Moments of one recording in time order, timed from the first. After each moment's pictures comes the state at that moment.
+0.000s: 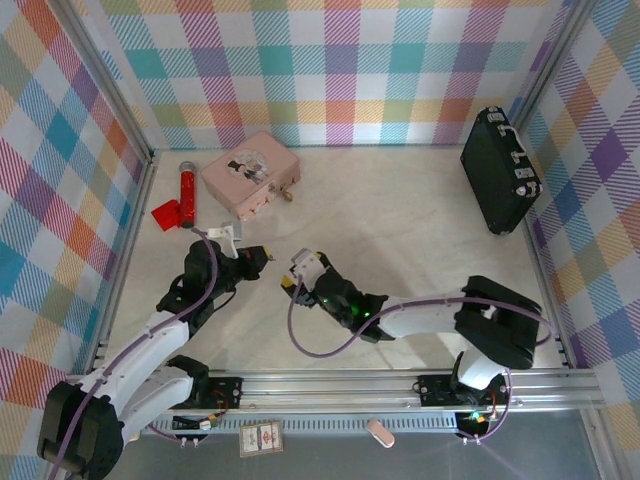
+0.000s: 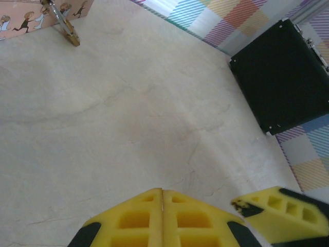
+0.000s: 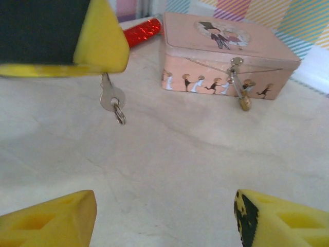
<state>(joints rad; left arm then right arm) -0.36 0.89 0.45 0.07 0.25 -0.62 1.13 1.57 0.71 0.53 0.39 0.04</state>
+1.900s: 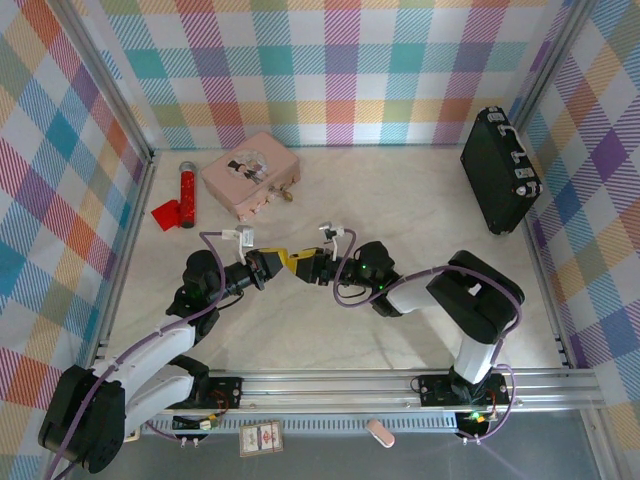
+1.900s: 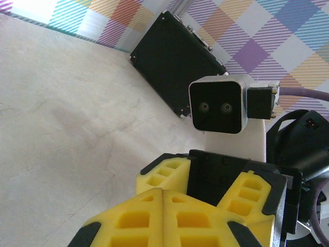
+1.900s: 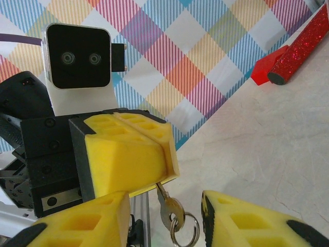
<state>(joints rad) -0.39 0.96 0.33 0.52 0.57 -0.61 0.82 1.77 0.64 1.22 -0.56 0.82</state>
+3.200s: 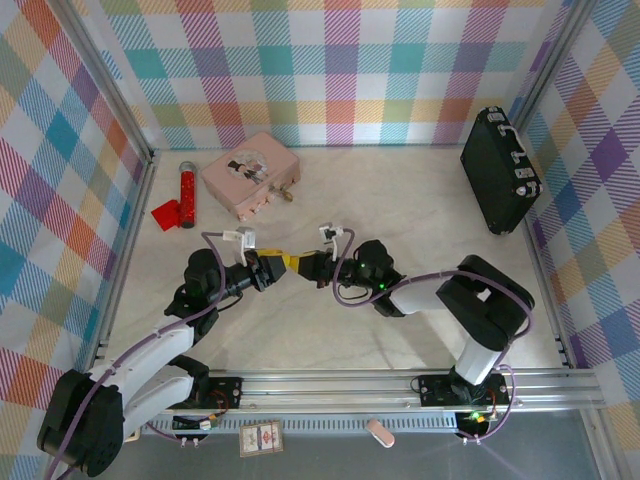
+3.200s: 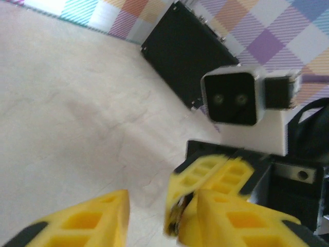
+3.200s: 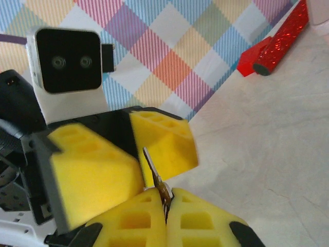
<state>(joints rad) -0.40 0.94 0.35 0.40 0.53 -0.55 0.82 1.69 0.64 1.05 -0.51 0.80</state>
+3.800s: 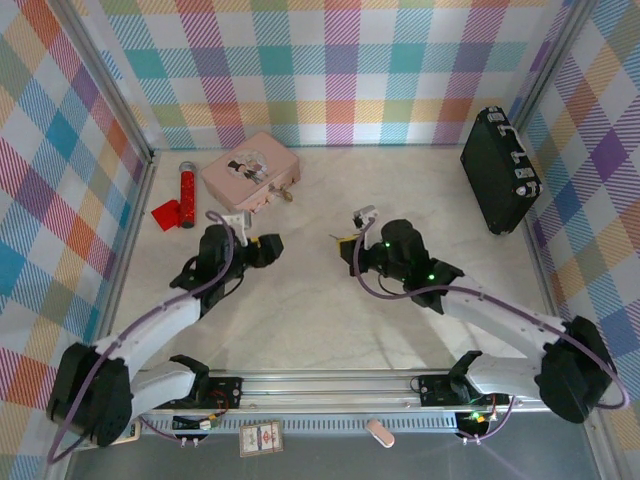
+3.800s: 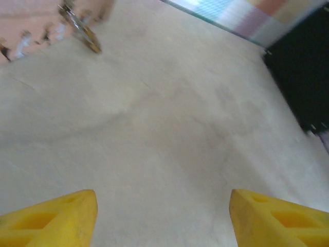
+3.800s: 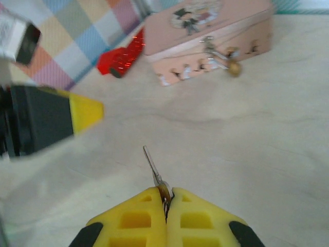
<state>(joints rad) -0.40 1.14 0.61 0.04 0.11 -0.56 0.74 1.15 0.75 0.00 -0.09 0.28</state>
